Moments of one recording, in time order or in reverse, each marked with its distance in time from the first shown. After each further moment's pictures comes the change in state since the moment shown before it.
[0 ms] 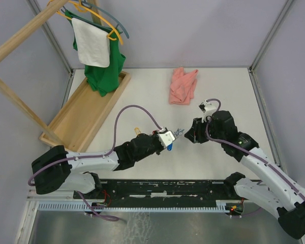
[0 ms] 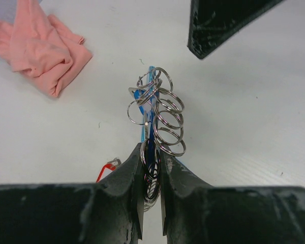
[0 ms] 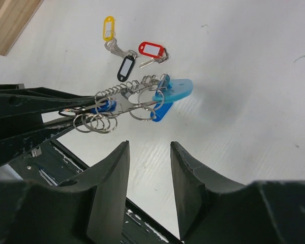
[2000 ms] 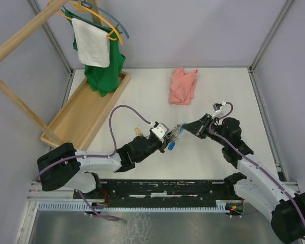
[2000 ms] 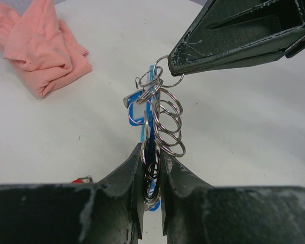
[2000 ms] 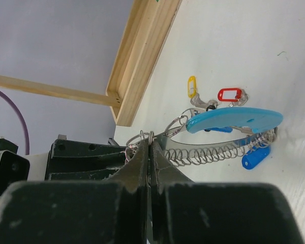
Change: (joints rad) left arm 0.000 0.069 -0.061 0.325 -0.097 -0.320; right arm -0.172 -0.035 -0.359 0.721 -0.229 0.679
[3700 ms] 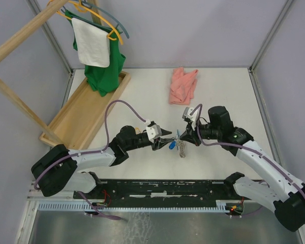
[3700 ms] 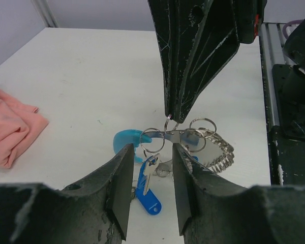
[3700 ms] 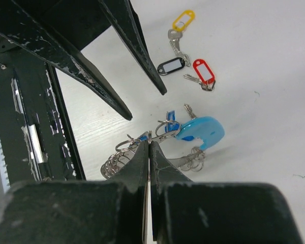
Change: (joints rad) left arm 0.234 -0.058 -0.047 0.066 0.676 0.181; right arm 0.151 0.152 0.400 -0.709 -0.183 -1.307
